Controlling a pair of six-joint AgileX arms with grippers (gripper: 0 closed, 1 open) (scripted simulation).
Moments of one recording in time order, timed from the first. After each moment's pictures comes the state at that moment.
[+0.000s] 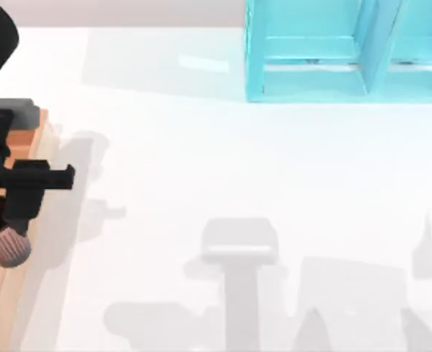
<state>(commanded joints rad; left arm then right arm) -0.25 1.48 1.26 -1.38 0.00 -0.22 0.00 0.00 0.00 0.00 0.00 0.00</state>
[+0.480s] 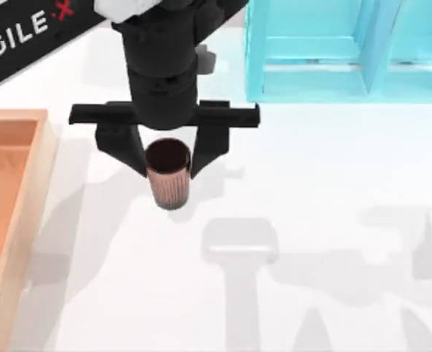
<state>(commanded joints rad) -0.67 1.97 1.88 -1.51 0.00 -0.62 0.00 0.00 0.00 0.00 0.00 0.00</state>
